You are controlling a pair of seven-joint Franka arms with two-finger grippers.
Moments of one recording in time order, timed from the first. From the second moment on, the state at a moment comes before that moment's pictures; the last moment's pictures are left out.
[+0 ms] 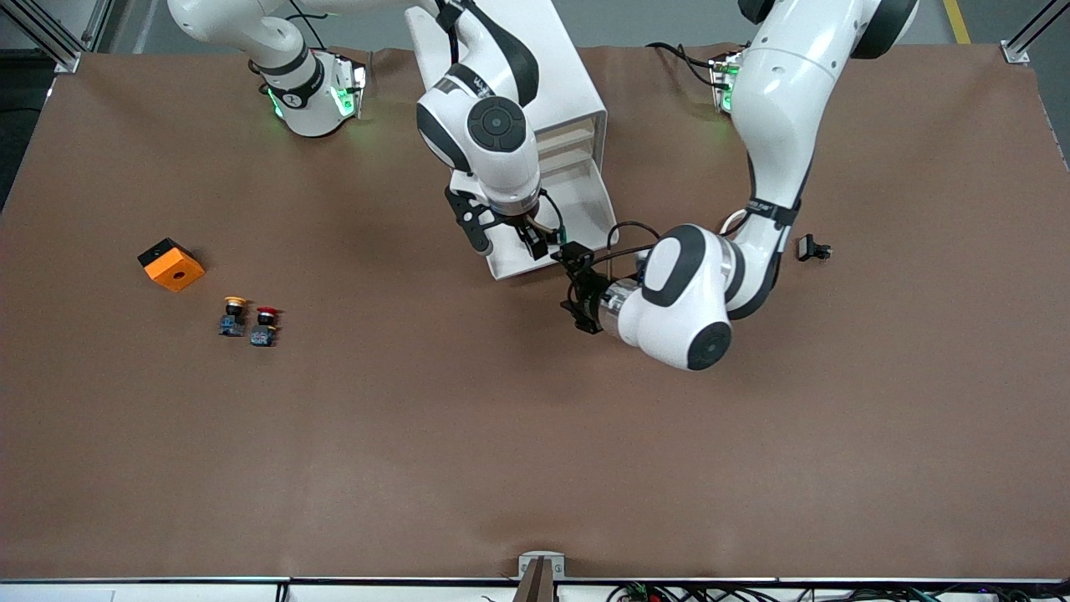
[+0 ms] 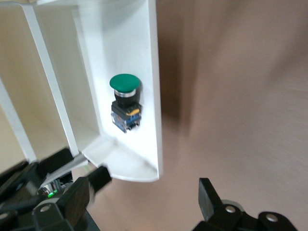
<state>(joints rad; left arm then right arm) -0.54 0.74 0.07 -1.30 -0.81 1.69 -2.21 0.81 0.42 0.04 -1.72 0.10 2.11 1.88</state>
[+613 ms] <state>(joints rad) -0.52 0.45 0.14 -1.29 -0.45 1.63 -1.80 0.83 0.49 0.04 -1.73 0.13 2.19 1.90</state>
